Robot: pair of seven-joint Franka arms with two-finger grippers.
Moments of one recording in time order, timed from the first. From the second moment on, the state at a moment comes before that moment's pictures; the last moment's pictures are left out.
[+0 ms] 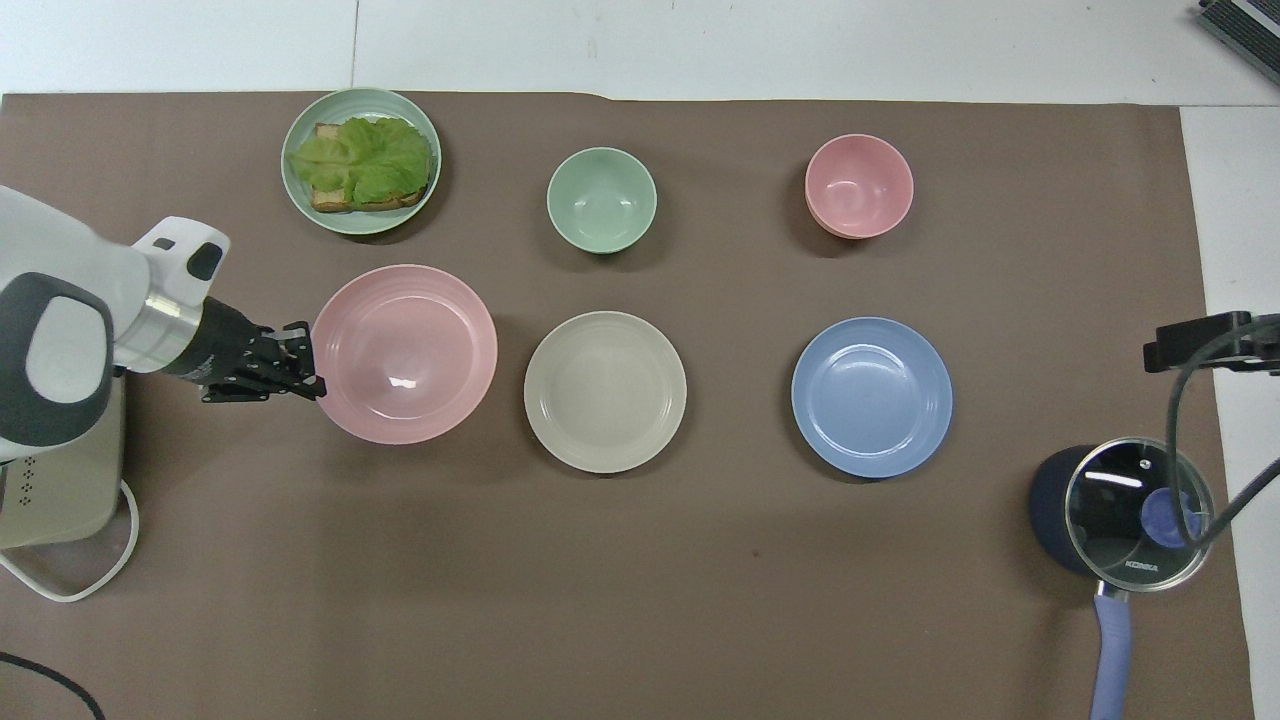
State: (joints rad) left arm -0.22 0.12 0.11 -1.92 -0.36 1.83 -0.30; right arm 0.07 -0.08 -0.10 -1.60 -0.02 1.53 0.02
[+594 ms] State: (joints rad) left arm -0.51 0.13 0.11 -1.99 -0.40 2.06 -0.49; right arm 0.07 -0.08 -0.10 -1.60 -0.02 1.53 0.02
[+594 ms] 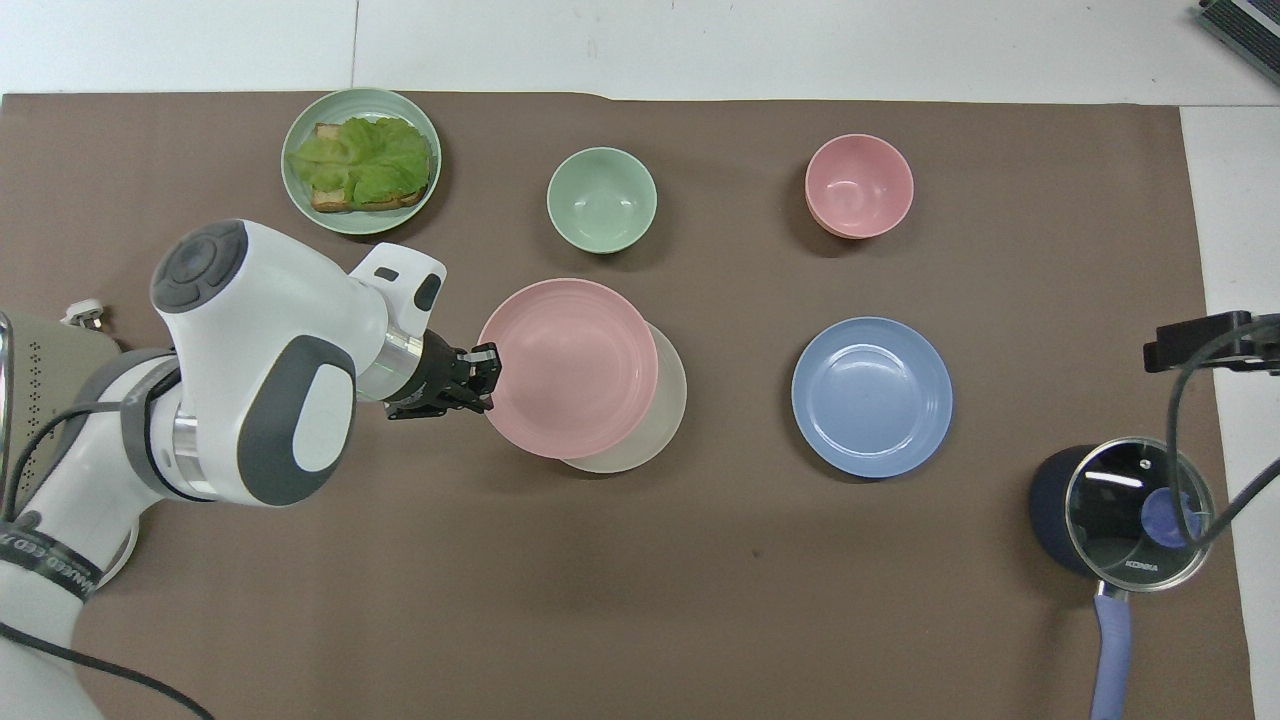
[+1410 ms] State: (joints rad) left arm -0.56 0.21 0.11 -2.05 -0.42 2.24 -0.51; right arm 0.07 -0.08 -0.10 -1.60 -0.02 1.53 0.02
